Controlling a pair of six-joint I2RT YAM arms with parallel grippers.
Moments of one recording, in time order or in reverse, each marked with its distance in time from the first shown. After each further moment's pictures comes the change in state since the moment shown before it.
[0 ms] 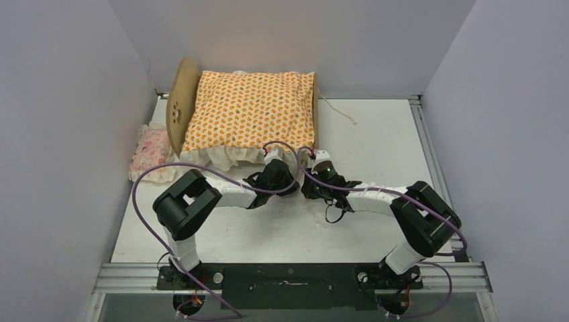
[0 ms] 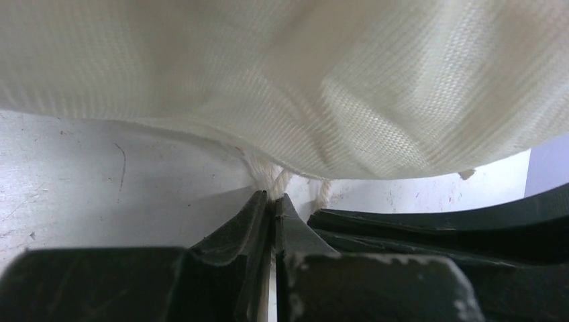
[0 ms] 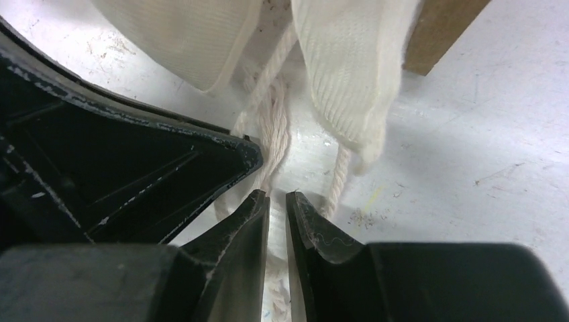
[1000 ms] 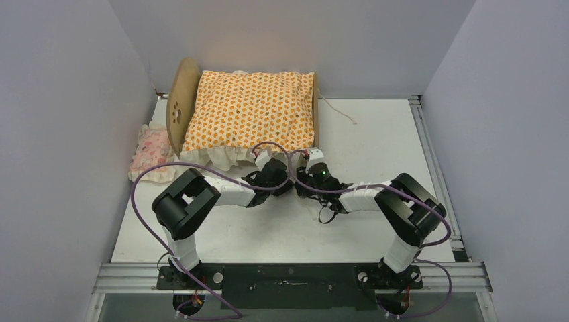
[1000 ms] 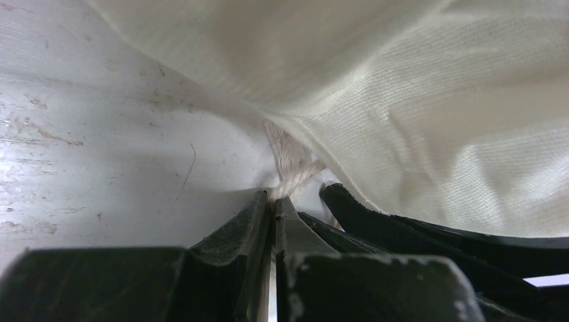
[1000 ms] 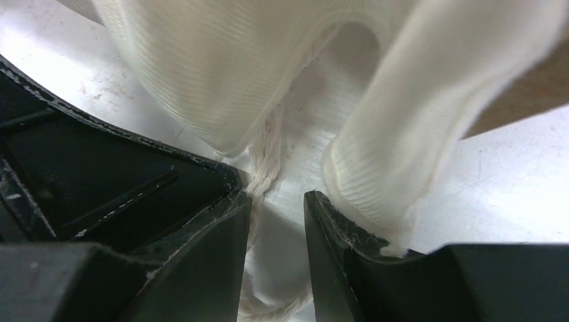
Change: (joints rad) left arm 0.019 0.000 0.002 -0.083 -0.074 -0.191; right arm 0.025 0.129 -0.019 0.264 0.051 -0.069
